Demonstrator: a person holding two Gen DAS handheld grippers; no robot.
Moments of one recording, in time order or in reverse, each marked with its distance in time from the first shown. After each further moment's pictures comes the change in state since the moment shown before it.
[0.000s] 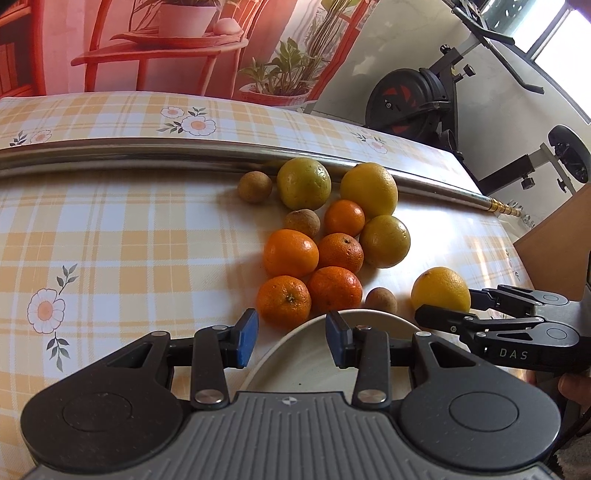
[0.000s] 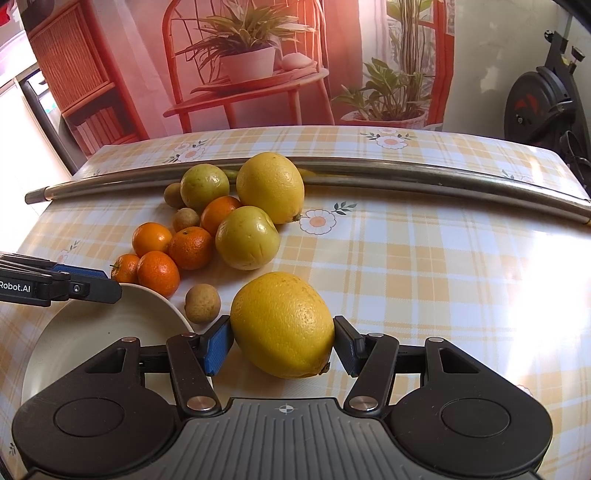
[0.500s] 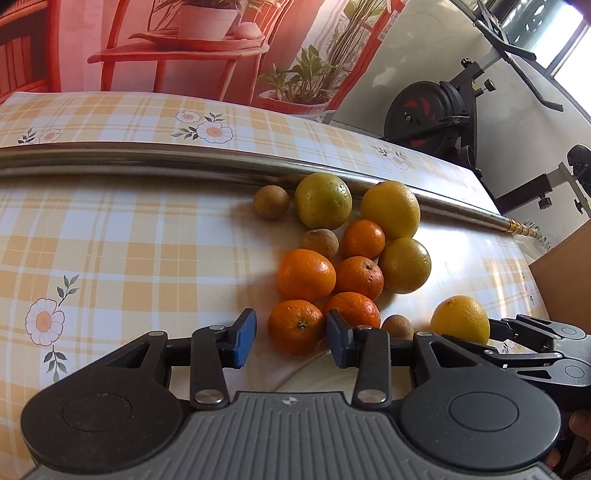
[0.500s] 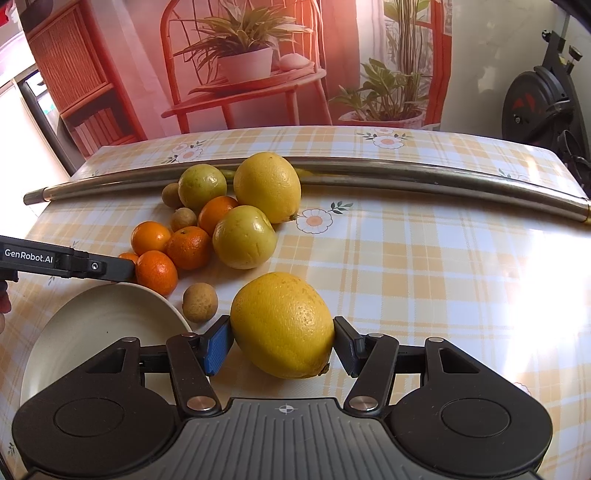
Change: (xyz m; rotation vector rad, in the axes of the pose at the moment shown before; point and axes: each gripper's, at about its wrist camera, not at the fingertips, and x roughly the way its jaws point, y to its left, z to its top) left arm 0.012 0.000 0.010 -0.042 -0.020 0.052; right arm -0.002 -0.001 -0.001 0.007 -0.002 -0.005
